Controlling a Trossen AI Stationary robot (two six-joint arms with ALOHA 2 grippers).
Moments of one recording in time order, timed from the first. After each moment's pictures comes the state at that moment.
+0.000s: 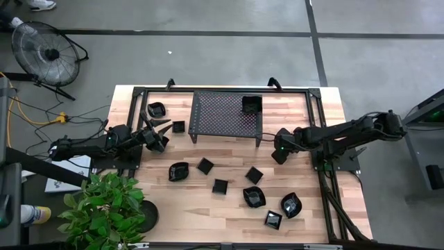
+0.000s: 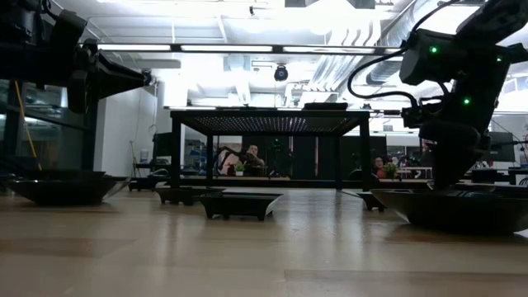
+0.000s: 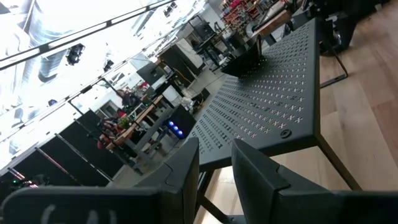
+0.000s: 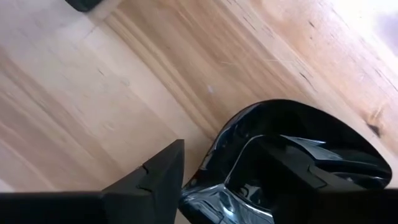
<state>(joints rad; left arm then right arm) 0.07 0.01 0.01 0.06 -0.43 0.74 -0.04 1.20 0.47 -0.60 0.25 0.73</state>
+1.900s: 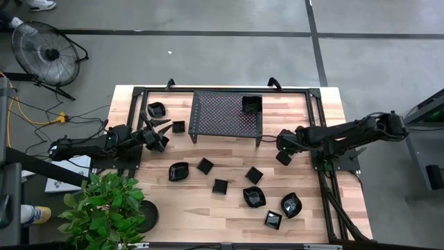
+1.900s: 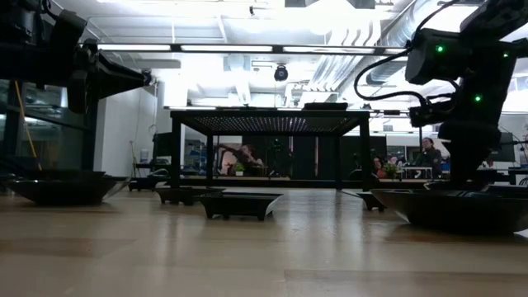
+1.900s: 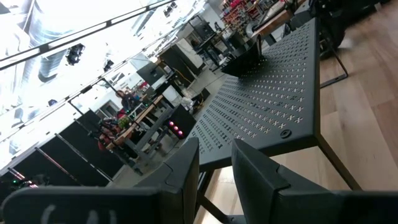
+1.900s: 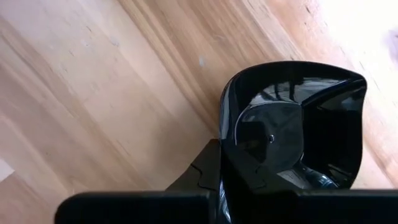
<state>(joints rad) 0.07 0.01 0.01 0.06 -0.43 0.74 -0.04 1.16 0.48 -0.70 0.23 0.63</state>
